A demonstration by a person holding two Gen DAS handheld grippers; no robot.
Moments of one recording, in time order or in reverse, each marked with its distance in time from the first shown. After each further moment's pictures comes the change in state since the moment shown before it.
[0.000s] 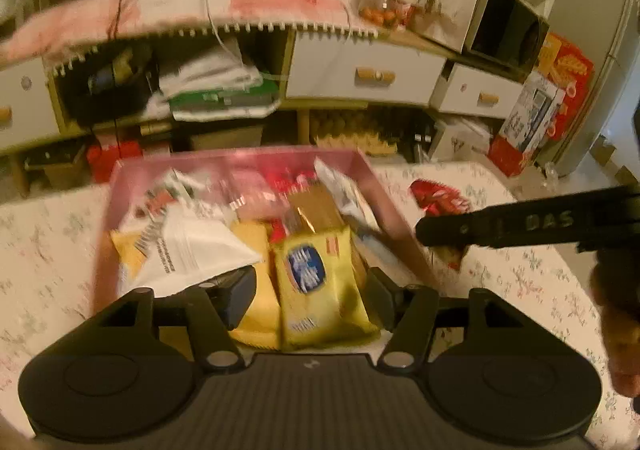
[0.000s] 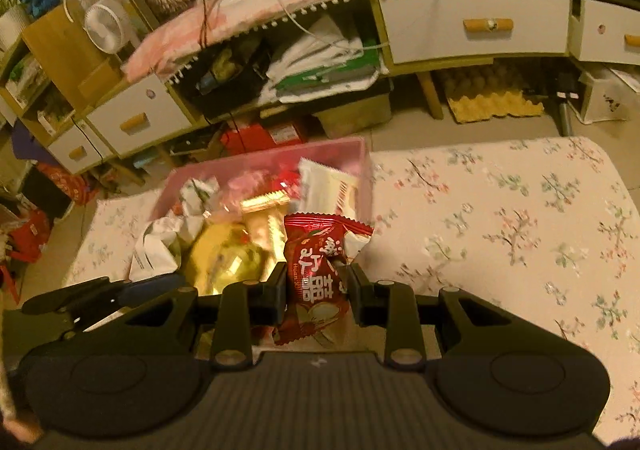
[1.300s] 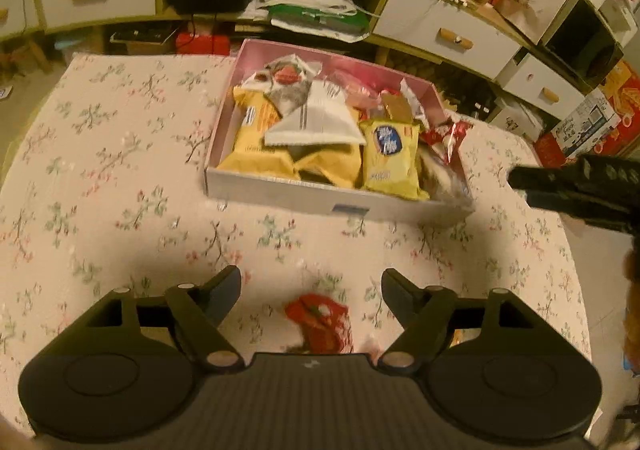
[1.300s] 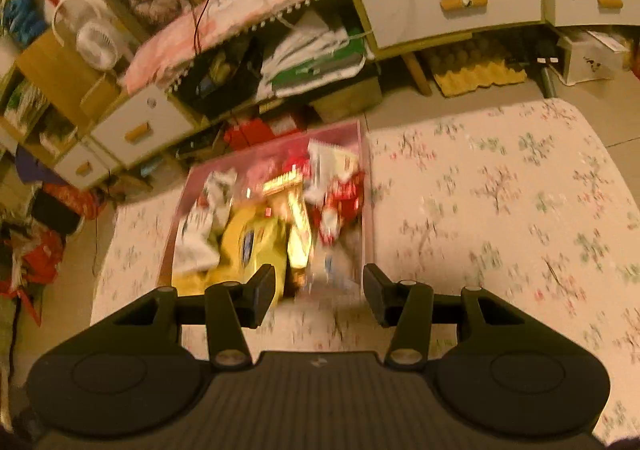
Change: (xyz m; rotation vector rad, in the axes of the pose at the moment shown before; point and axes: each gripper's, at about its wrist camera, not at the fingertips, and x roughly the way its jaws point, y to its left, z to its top) left arm -0.077 0.027 -0.054 -0.281 0.238 0.121; right arm -0.044 0.005 -0.014 0.102 0.065 -0.008
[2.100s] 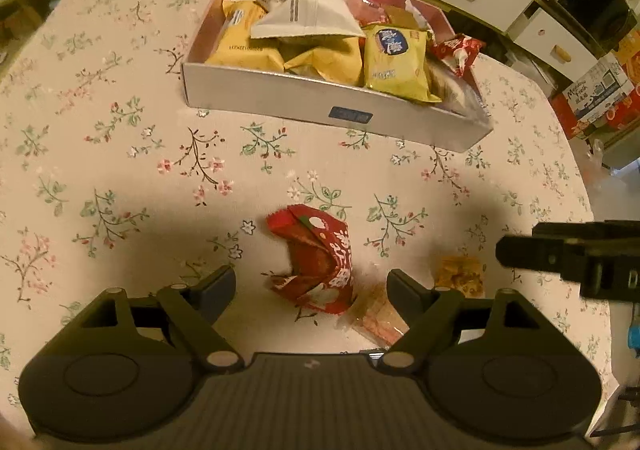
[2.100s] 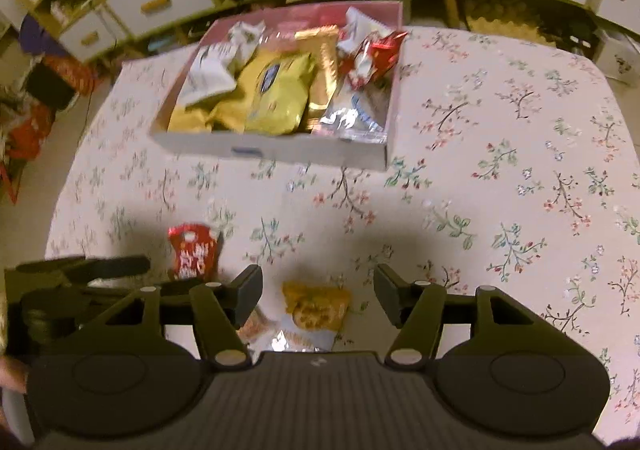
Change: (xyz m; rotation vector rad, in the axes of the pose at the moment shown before) left arm 0.037 -0.009 -0.037 -0.007 0.120 0.015; right arm 0.015 0.021 -0.066 -0.224 0.244 -0.061
